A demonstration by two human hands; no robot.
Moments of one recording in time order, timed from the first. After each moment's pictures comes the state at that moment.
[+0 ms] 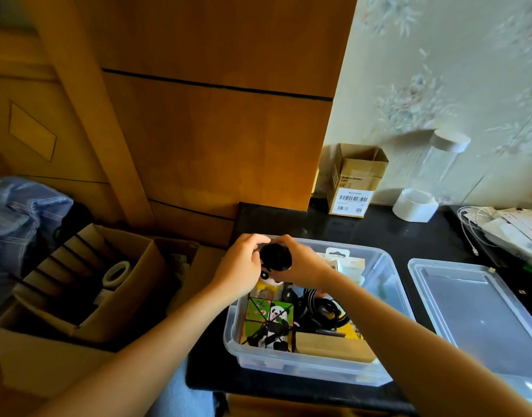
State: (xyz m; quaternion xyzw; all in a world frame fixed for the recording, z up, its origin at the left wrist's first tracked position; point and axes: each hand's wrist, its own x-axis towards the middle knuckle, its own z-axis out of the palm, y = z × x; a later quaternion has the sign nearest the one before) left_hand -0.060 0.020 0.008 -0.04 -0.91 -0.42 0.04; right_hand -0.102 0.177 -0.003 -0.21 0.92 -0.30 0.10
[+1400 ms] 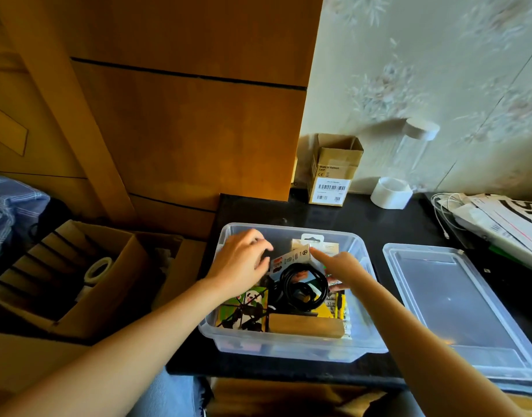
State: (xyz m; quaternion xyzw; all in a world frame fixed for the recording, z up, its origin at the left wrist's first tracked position) left_hand -0.054 0.050 -0.008 -0.21 -0.95 -0.20 0.11; right_hand -0.083 0.276 -0.021 0.19 0.88 -0.40 0.18
